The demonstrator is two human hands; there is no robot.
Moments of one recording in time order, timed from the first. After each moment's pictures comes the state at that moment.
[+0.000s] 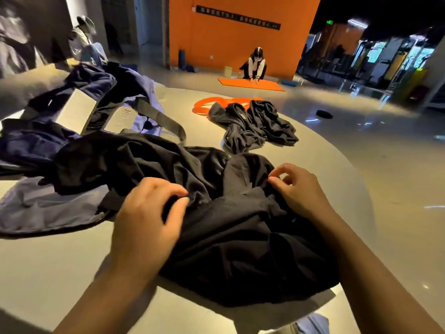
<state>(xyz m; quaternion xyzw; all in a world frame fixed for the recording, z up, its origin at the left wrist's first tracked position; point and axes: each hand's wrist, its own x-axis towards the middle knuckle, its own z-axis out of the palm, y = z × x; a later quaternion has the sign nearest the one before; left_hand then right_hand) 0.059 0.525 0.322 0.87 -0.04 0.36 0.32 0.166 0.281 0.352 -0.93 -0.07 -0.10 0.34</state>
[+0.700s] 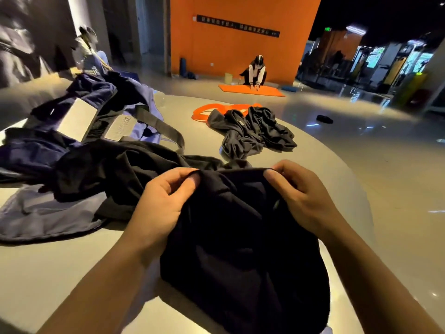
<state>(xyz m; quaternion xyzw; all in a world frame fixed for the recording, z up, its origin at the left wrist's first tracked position) 0.079 0.503 0.360 0.66 -0.04 0.12 0.74 0.122 0.291 0.386 -0.84 -0.23 -0.10 0.48</state>
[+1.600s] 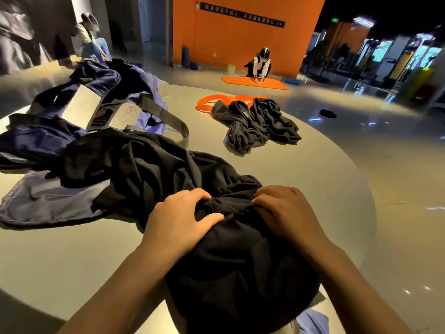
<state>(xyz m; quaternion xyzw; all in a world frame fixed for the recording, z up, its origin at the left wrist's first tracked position) 0.070 0.500 0.331 0.95 0.00 0.13 0.28 0.126 0.293 0.324 -0.92 -0.32 -0.22 0.06</state>
